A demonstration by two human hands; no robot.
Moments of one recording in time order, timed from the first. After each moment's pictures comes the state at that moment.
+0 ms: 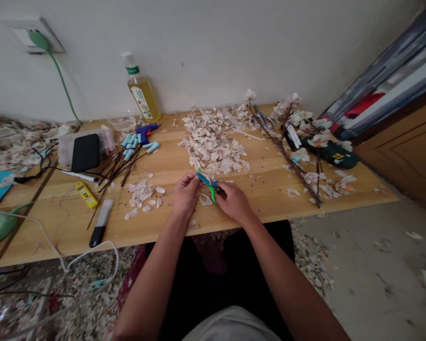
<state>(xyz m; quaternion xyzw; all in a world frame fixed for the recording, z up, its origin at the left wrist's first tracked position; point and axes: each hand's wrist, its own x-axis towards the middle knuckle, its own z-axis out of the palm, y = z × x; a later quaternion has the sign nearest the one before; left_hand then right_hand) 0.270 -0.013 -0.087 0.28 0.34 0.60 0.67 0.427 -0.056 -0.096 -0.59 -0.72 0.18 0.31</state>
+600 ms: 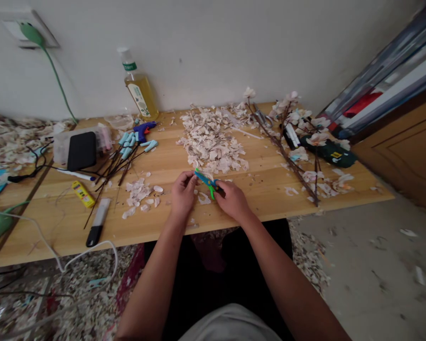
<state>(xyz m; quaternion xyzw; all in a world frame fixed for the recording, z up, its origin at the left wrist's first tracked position) 0.259 -0.016 -0.083 0.49 0.44 0.58 0.47 0.428 -0.055 -0.100 -0.60 -0.72 0.17 0.31</state>
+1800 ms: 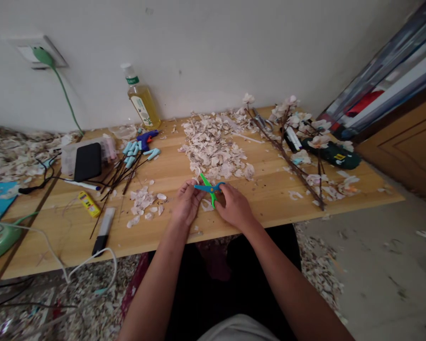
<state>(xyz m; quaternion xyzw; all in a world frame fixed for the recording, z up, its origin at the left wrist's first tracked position) 0.258 -0.019 -0.084 0.21 0.32 0.58 0.72 0.422 -0.059 -0.103 -0.60 -0.73 0.11 0.30</state>
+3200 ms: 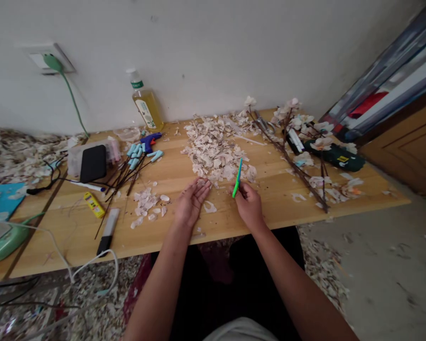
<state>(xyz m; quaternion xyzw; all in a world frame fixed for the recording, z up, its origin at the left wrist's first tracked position) 0.258 -0.019 -0.078 0.20 0.35 0.56 0.73 0.435 -0.056 -0.108 -0.60 -0.48 0.30 0.56</state>
